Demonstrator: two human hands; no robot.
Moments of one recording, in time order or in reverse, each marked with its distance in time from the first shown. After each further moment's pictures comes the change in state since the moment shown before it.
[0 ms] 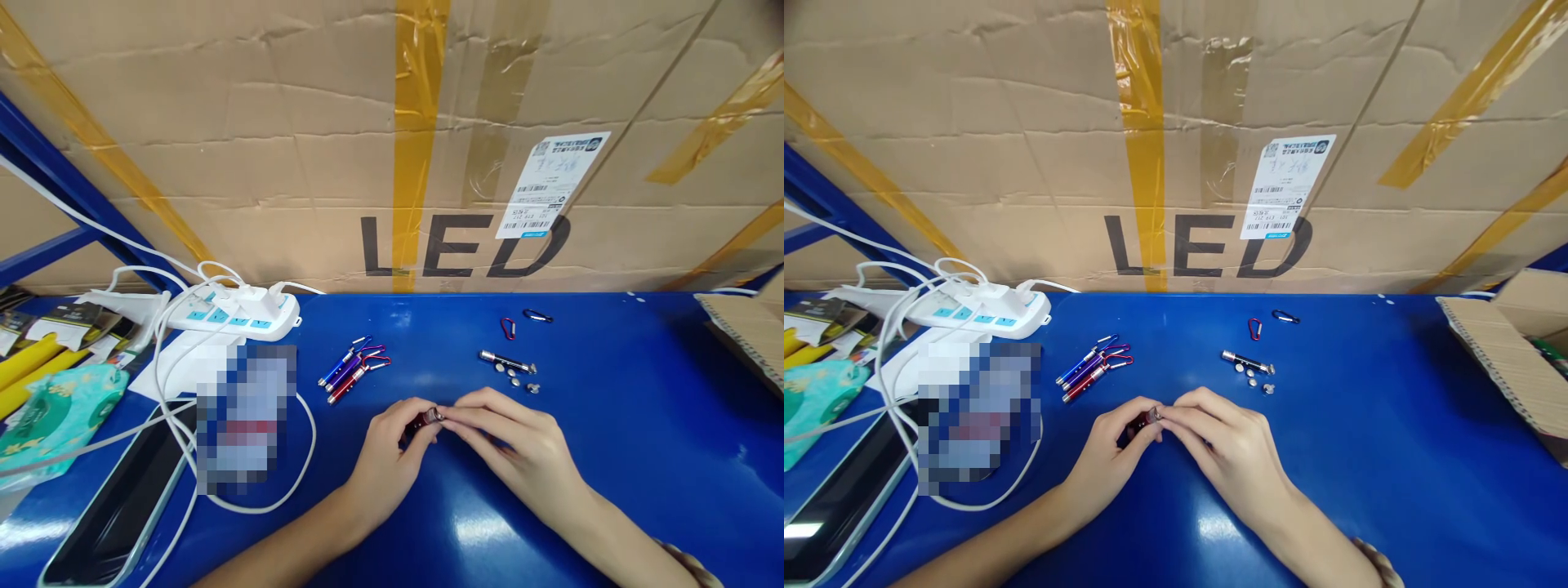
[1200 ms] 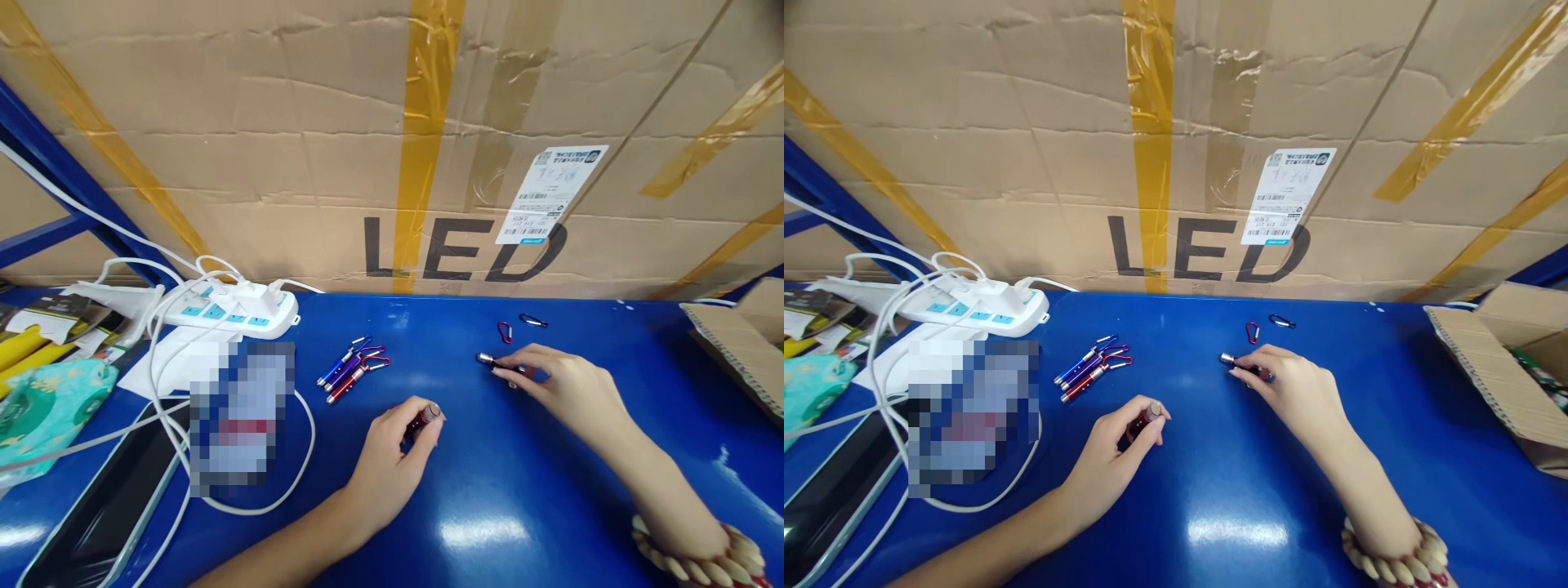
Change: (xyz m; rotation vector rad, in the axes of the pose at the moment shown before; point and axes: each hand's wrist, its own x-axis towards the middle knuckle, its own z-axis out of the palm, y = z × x) left_hand -0.003 0.010 -0.002 -0.021 -0.023 -0.061; right_hand 0.009 0.068 -0.049 -0.562 -0.153 0.362
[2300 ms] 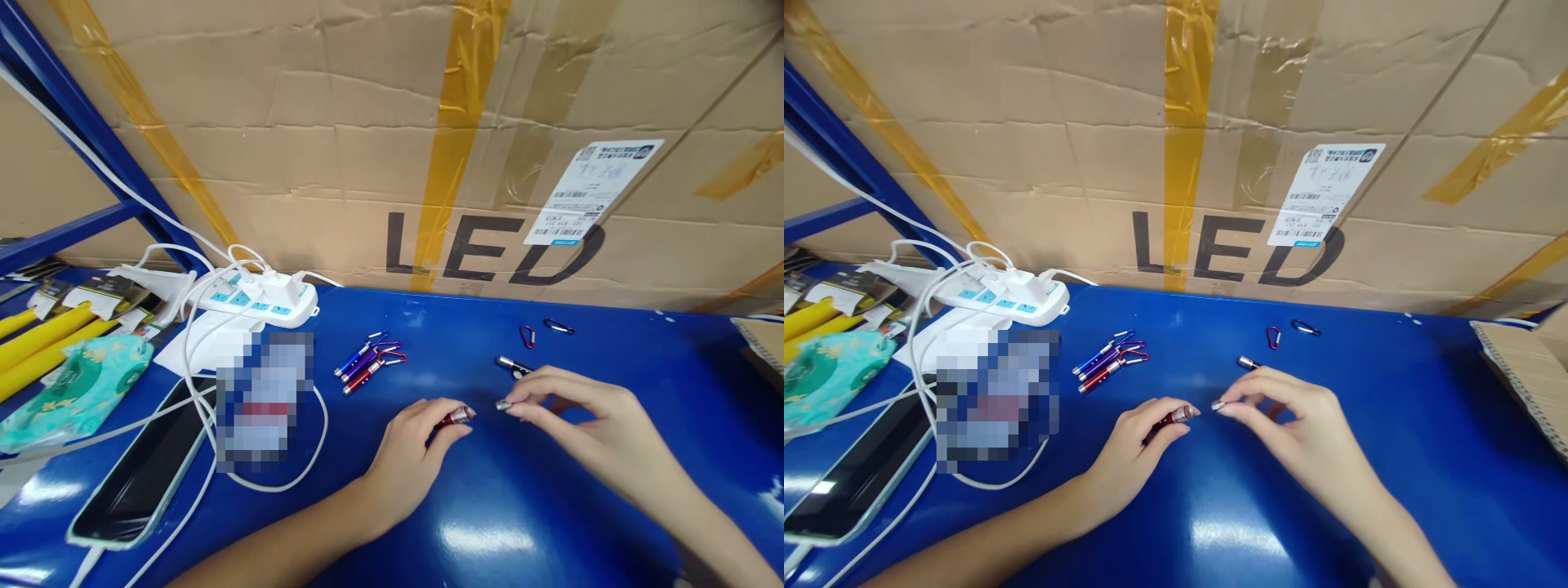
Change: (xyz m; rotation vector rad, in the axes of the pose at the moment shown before) left_hand 0.002 -0.008 0.004 0.097 0.016 0.092; right_hand -0.012 -0.048 -0.019 0.544 -0.017 -0.121
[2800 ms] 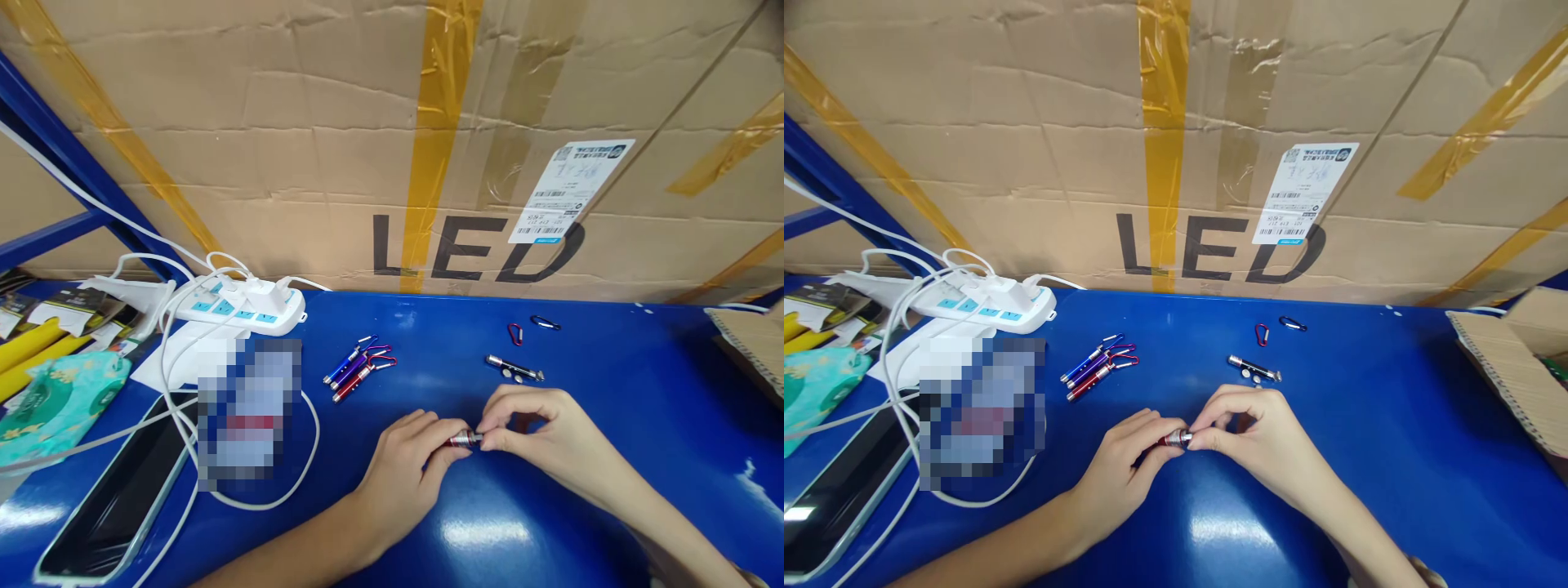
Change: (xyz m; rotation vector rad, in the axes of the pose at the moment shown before) left_hand -0.004 0.000 0.002 0.192 0.006 0.281; right_hand 0.003 -0.009 0.013 0.243 -0.175 0.126
